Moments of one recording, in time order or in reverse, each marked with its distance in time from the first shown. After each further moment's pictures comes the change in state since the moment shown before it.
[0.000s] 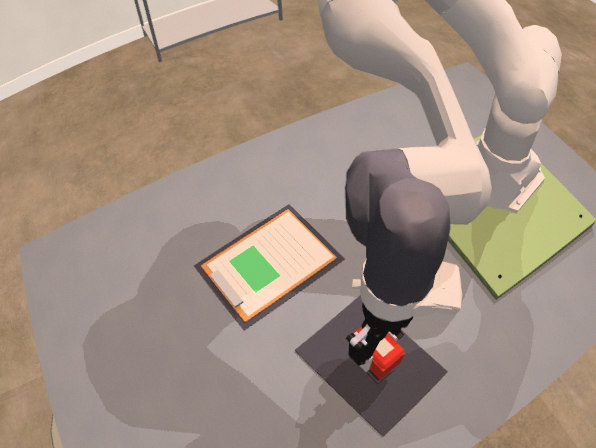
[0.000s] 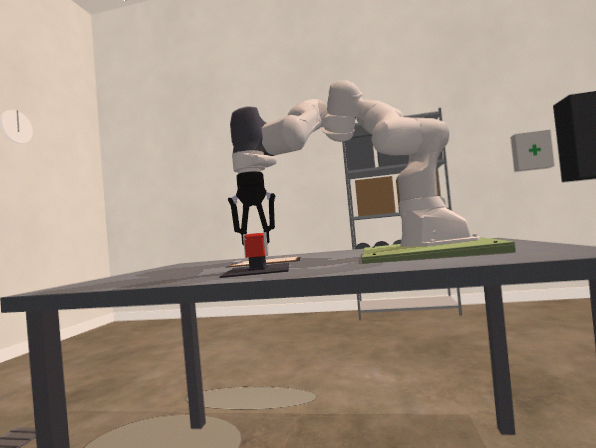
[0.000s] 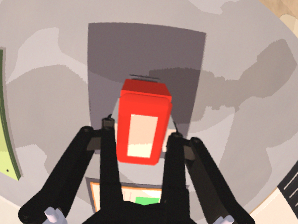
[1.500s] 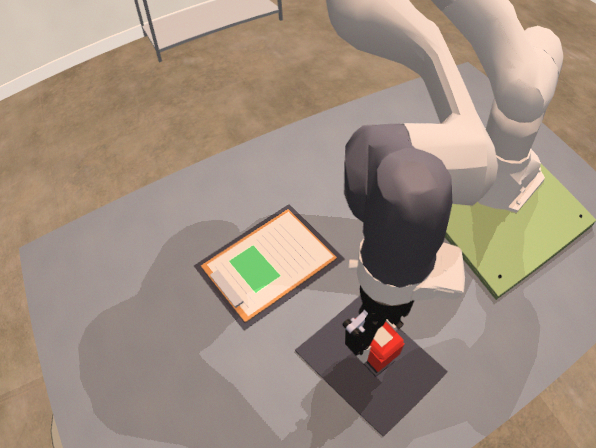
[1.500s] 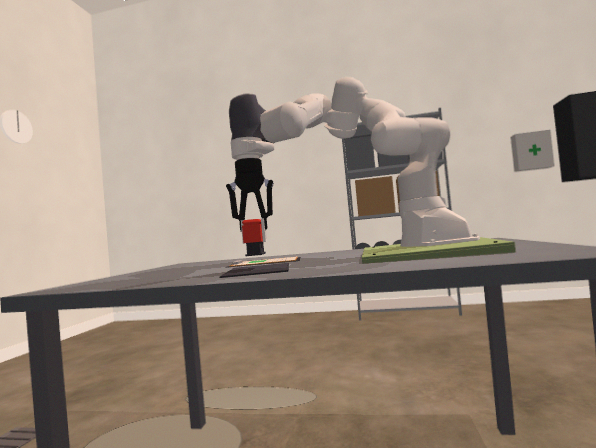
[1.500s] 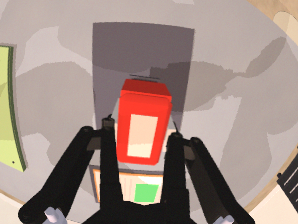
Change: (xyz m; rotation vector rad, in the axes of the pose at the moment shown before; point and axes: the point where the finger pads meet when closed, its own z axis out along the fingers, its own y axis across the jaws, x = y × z) arm -0.006 0.004 -0.039 -0.005 0.001 0.015
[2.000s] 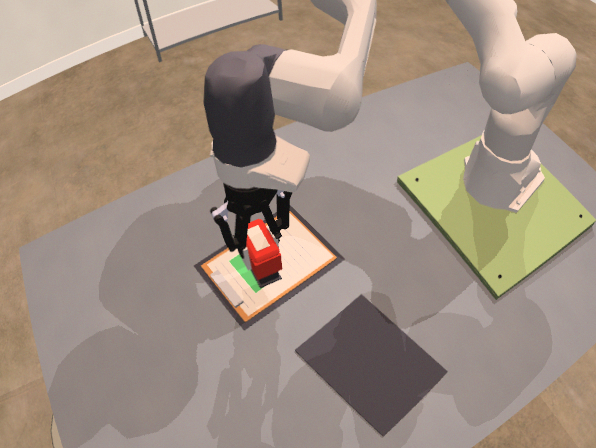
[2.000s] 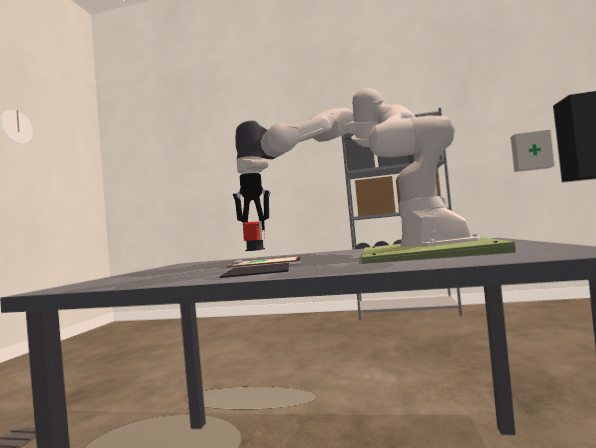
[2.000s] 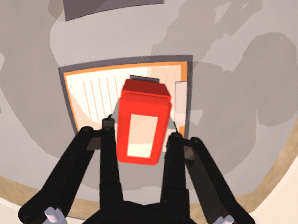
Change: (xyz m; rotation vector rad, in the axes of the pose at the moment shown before) arm -0.257 0.045 -0.004 -0.018 -0.006 0.180
